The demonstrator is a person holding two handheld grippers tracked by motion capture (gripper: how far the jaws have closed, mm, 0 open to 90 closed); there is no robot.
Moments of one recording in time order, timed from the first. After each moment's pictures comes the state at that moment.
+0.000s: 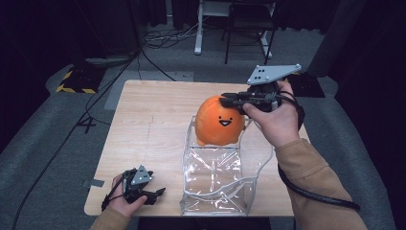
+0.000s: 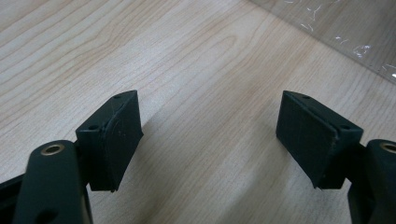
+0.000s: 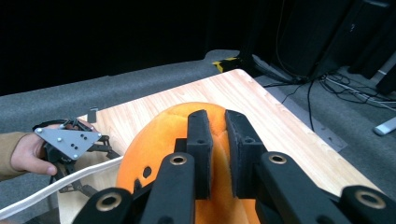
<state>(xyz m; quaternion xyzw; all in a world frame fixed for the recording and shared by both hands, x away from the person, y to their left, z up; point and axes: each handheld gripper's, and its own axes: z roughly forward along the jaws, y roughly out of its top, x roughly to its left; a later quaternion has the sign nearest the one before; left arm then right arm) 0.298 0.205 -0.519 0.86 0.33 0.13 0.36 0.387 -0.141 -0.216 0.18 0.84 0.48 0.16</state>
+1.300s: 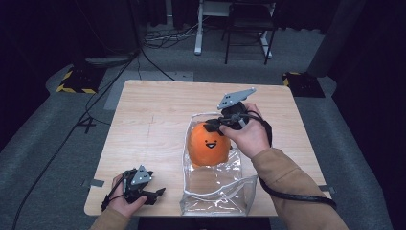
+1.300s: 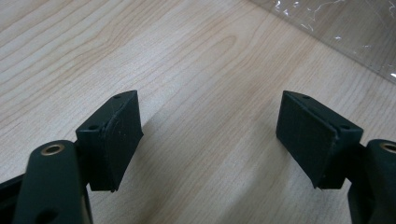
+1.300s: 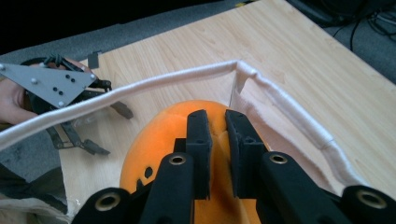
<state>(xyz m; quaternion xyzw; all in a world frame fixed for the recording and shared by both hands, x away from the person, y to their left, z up) 0.298 0.205 -0.519 0.86 0.33 0.13 0.36 0.407 -0.105 -0.303 0.20 0.89 0.39 0.09</state>
